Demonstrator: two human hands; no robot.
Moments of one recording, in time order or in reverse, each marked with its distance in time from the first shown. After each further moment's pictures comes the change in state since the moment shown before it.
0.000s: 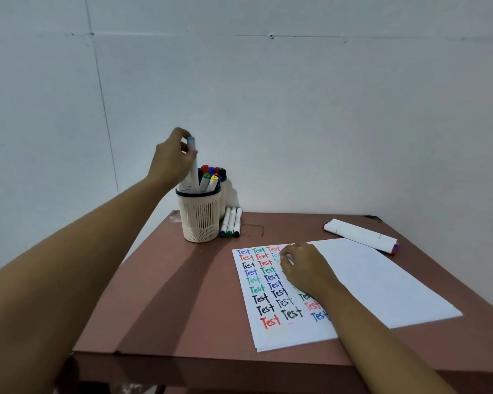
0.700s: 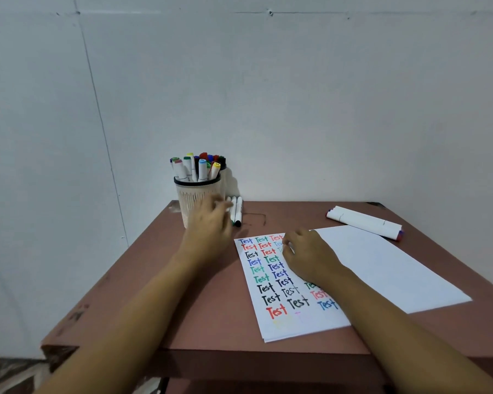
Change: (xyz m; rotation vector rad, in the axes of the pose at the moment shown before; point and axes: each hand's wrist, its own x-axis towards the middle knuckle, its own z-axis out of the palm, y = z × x) left_hand -0.119 -0.032 0.067 0.271 -0.167 0.303; right_hand 0.004 -0.001 0.003 -0.172 -0.044 -0.057
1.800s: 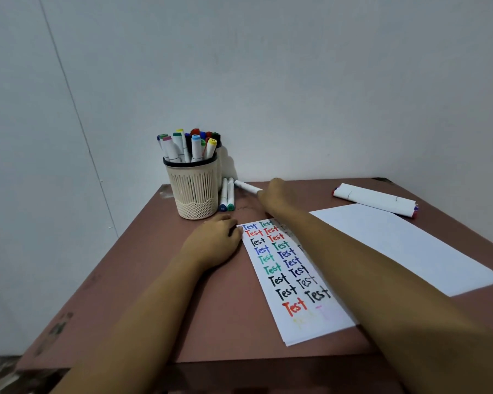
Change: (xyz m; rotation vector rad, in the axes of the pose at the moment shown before) left_hand -0.012 -0.006 0.018 -0.025 -0.570 -0.134; right_hand 0.103 -0.049 0.021 0.343 -0.015 0.434
